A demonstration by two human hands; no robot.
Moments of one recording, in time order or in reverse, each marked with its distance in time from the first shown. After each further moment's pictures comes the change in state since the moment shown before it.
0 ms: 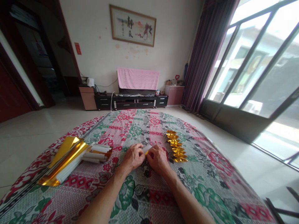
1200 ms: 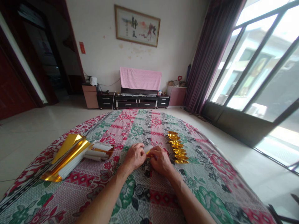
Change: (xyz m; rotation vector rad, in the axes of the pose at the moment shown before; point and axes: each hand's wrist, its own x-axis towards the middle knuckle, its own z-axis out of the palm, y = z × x) left_hand 0.001 0.001 0.003 0.029 0.026 0.001; right_hand -0.002 0.007 -0.009 0.218 -0.060 -0.074
